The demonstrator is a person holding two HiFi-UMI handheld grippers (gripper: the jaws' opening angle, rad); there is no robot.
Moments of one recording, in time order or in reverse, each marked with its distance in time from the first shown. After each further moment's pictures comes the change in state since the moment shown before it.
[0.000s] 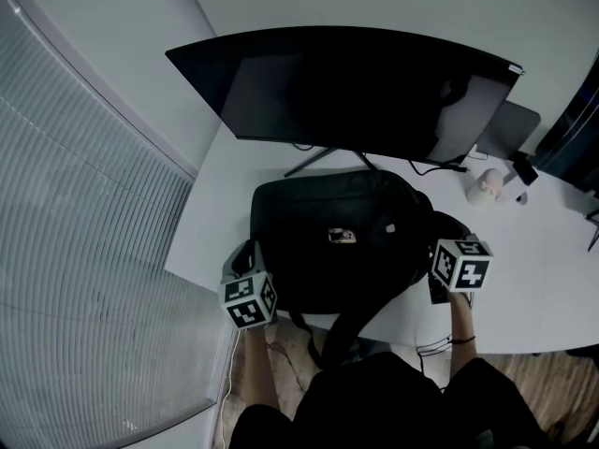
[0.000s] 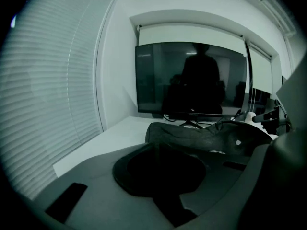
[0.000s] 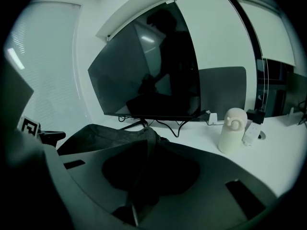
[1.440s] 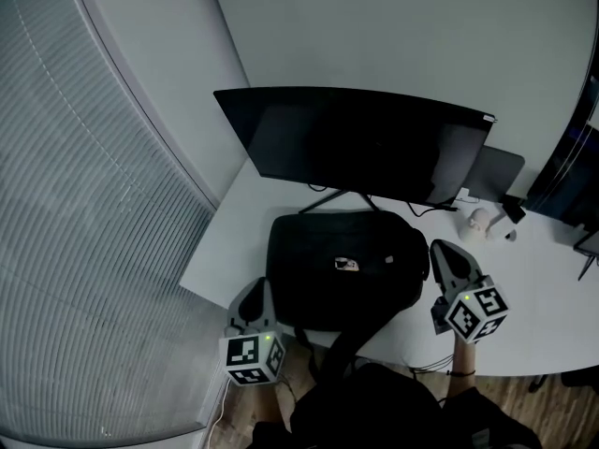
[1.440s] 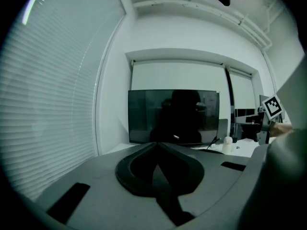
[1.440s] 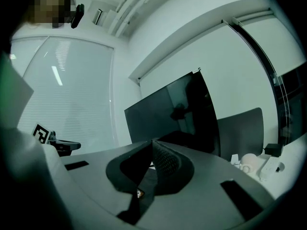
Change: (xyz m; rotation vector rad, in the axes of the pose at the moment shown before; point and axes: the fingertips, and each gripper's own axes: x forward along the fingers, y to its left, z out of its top) left arm -0.140 -0.040 0.075 0.021 -0.294 -0.090; right arm -0.124 0.063 0.096 -0.083 -0.426 0.281
